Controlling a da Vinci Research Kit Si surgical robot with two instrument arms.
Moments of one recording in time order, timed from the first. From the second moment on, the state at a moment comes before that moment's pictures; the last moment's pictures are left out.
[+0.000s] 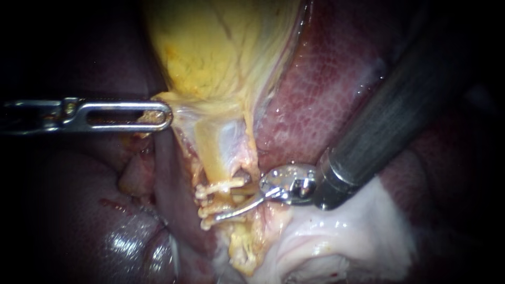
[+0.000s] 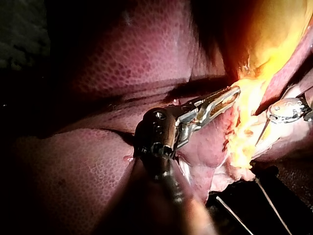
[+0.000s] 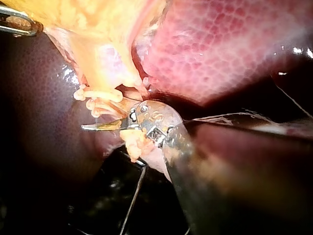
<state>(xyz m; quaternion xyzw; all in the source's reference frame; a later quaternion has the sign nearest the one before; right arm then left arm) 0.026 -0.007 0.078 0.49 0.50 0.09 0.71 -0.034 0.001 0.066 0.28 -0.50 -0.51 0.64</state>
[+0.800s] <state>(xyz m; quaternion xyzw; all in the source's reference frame) 0.030 -0.007 0.079 0.50 0.51 0.09 0.69 -0.035 0.002 0.066 0.27 -0.50 -0.51 0.64</state>
